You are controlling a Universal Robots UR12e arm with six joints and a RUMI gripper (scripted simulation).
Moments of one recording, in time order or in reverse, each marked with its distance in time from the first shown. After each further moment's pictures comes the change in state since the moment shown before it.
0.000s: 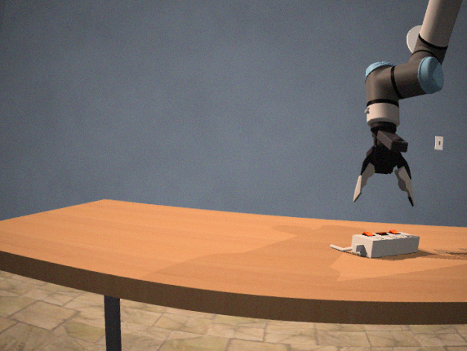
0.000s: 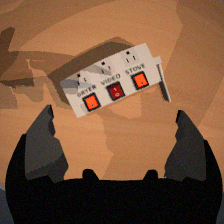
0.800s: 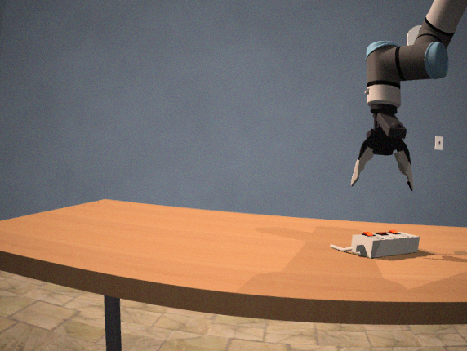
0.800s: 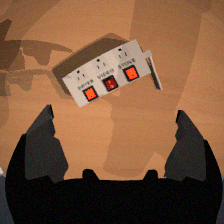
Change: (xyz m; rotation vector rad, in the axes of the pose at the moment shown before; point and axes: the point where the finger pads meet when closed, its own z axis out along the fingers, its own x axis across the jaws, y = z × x) arm 0.011 -0.013 -0.035 -0.141 -0.001 0.044
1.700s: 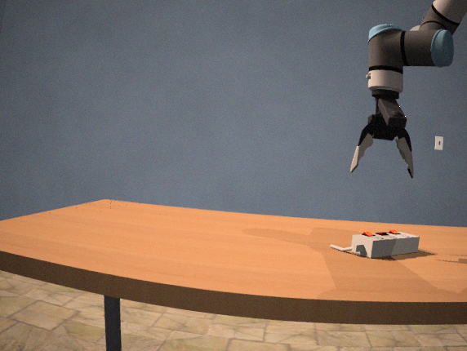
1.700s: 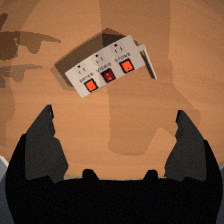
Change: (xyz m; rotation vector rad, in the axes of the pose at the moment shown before) arm 0.005 -0.007 -0.031 -0.115 0.006 0.035
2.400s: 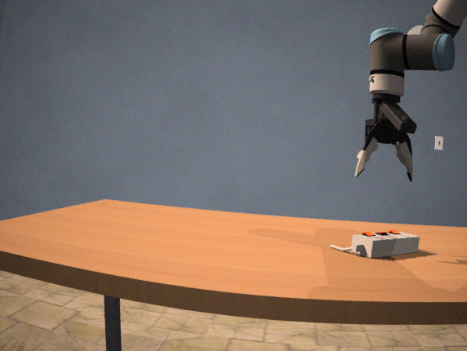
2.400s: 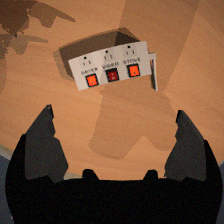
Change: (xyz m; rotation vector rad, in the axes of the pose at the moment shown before) arm -0.008 0.002 0.009 -0.004 -0.001 -0.263
